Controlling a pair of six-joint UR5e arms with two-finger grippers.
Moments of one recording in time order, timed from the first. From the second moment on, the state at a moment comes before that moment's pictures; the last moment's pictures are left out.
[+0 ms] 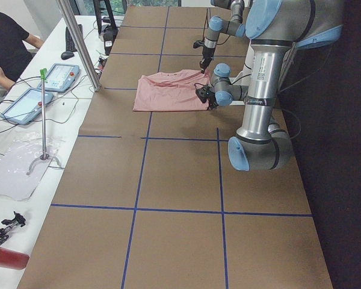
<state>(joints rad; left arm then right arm) -0.21 -1.81 -1.96 -1.95 -1.56 -2.06 0.24 -1.21 1.99 -1.40 1.57 1.99</state>
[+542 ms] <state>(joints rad) -0.17 -1.81 -1.96 -1.94 -1.56 -2.07 0.24 -1.21 1.99 -1.40 1.57 1.99</state>
